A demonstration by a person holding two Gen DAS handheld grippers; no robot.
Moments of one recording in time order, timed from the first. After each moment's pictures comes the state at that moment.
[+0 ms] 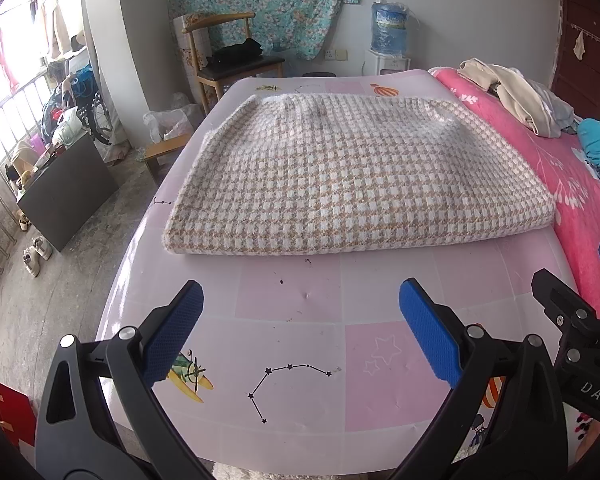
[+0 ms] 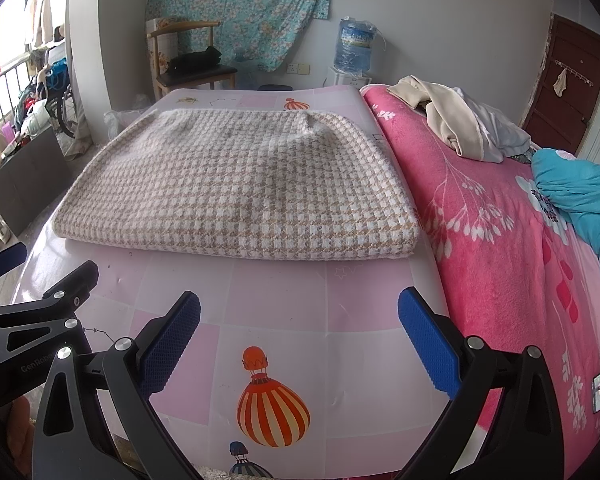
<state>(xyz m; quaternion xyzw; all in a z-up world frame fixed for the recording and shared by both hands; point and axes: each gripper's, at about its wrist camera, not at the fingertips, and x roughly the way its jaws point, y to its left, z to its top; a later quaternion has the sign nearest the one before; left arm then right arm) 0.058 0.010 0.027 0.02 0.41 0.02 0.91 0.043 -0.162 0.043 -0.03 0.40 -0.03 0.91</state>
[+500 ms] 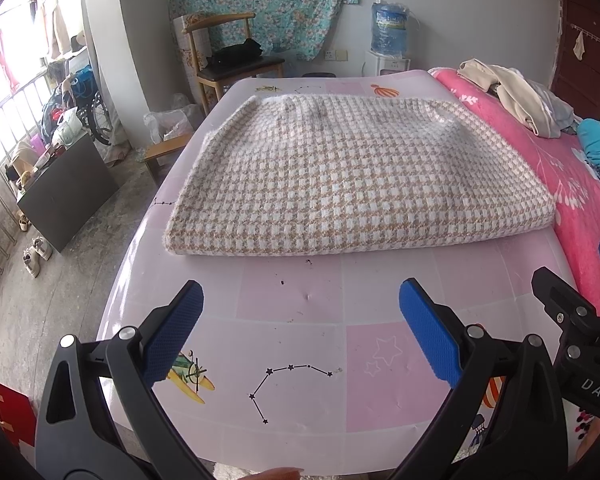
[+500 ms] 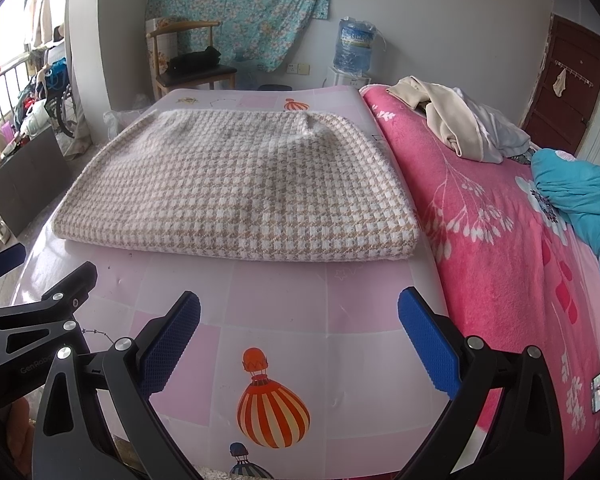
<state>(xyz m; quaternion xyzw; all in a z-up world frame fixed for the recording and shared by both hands) 0.058 0.010 0.027 0.02 0.41 0.02 0.91 0.044 -0.162 0.044 -0.03 0.40 -0.03 0.91</state>
